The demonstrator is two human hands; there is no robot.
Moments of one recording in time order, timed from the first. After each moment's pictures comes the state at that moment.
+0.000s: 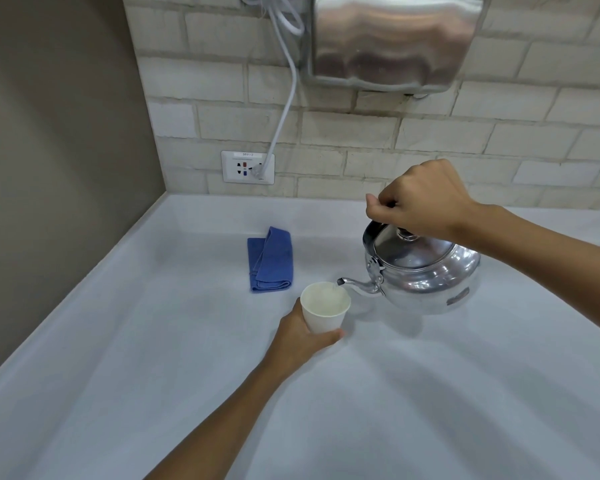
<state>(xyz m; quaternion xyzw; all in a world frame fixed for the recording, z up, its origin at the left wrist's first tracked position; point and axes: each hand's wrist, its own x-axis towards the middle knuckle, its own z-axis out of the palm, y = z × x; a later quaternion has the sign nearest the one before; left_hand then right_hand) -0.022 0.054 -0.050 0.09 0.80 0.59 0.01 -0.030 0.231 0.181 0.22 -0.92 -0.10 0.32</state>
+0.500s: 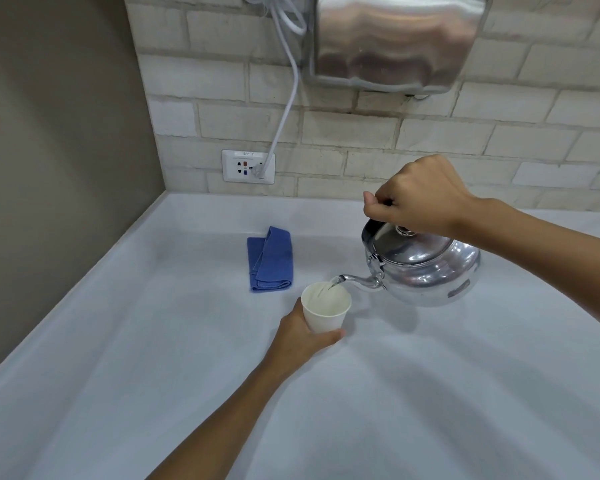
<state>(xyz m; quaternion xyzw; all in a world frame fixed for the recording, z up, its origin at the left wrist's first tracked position) -0.022 0.054 -0.049 0.09 0.80 0.60 0.01 -0.030 0.225 0.188 0.26 -0.90 -0.13 0.31</state>
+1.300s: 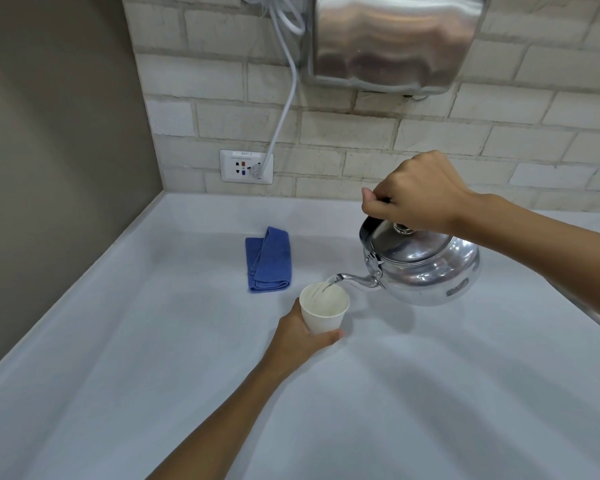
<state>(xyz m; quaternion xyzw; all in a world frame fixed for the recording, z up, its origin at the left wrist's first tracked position) -0.023 0.054 -0.050 0.09 0.80 0.60 0.01 -0.030 0.224 0.193 0.27 -0.90 -0.16 0.31</state>
